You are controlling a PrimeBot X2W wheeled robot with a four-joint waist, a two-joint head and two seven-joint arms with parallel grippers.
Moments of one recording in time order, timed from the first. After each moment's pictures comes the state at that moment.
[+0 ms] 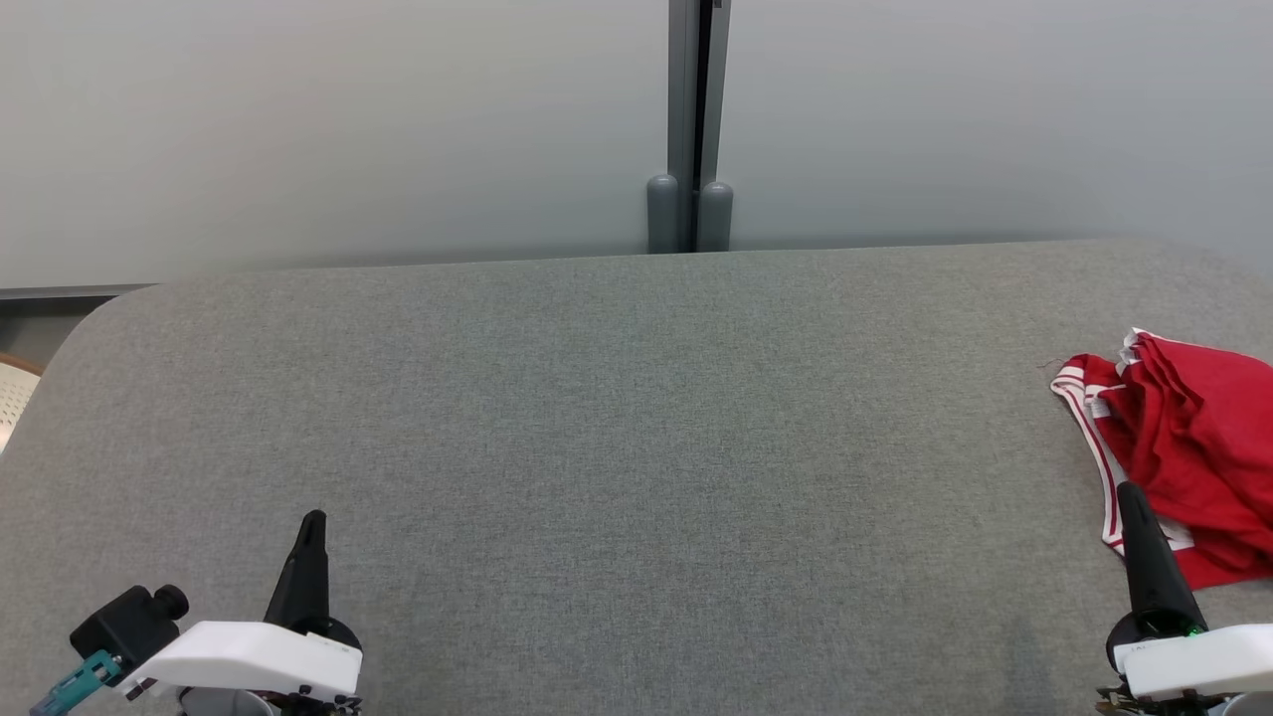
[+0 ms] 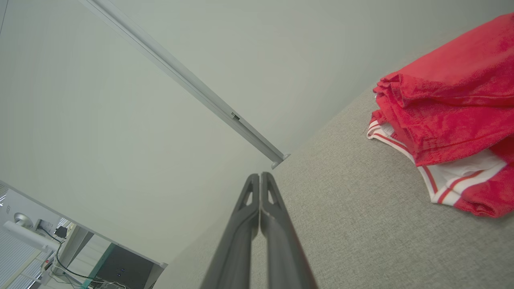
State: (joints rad) left arm -0.02 0.14 -0.10 0.21 -0.99 0.02 -0.07; right arm 0.06 -0.08 -0.08 0.04 0.92 0.13 0.06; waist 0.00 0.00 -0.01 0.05
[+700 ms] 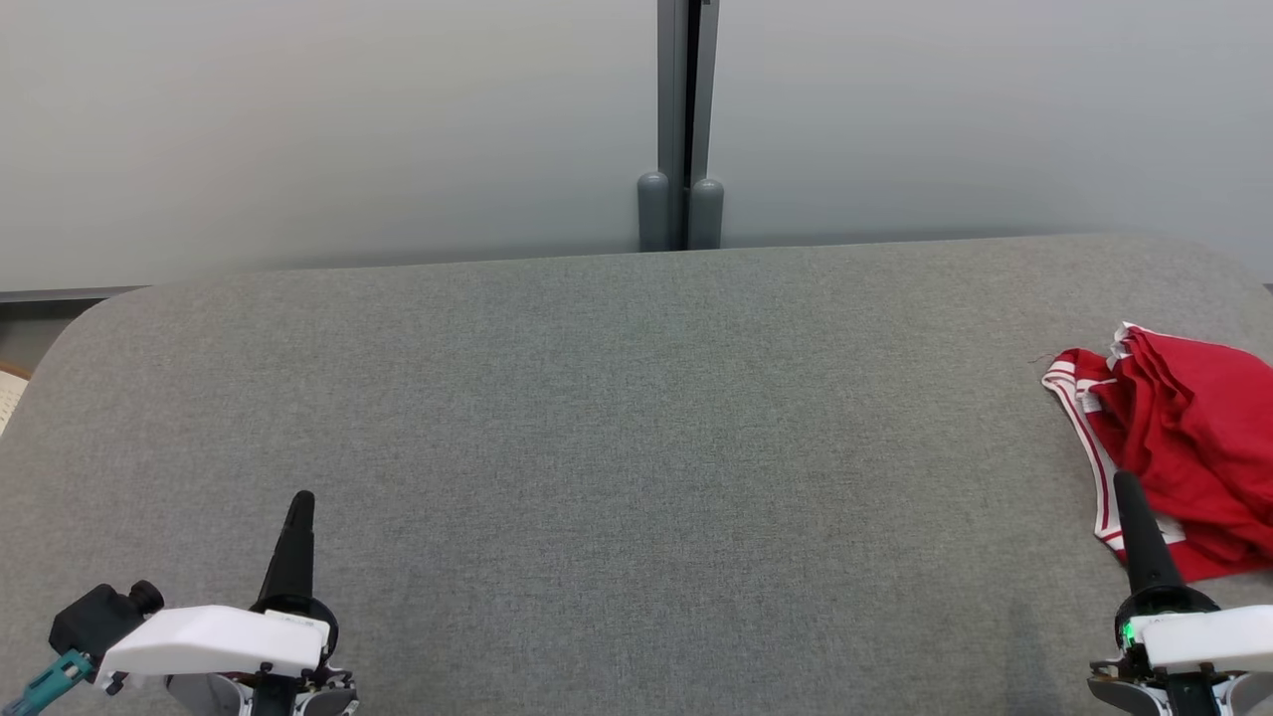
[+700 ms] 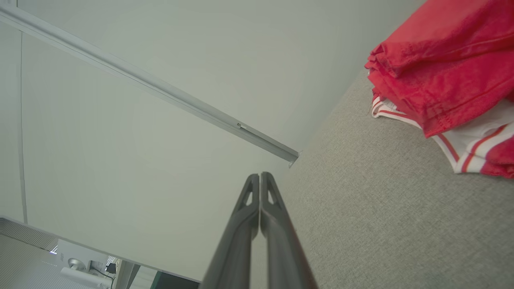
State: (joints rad) left arm -0.05 0.11 -0.04 0.22 -1.20 -0.03 -0.01; right arm 0.00 -0.08 -0.09 0.11 1.15 0.13 0.07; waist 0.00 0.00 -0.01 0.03
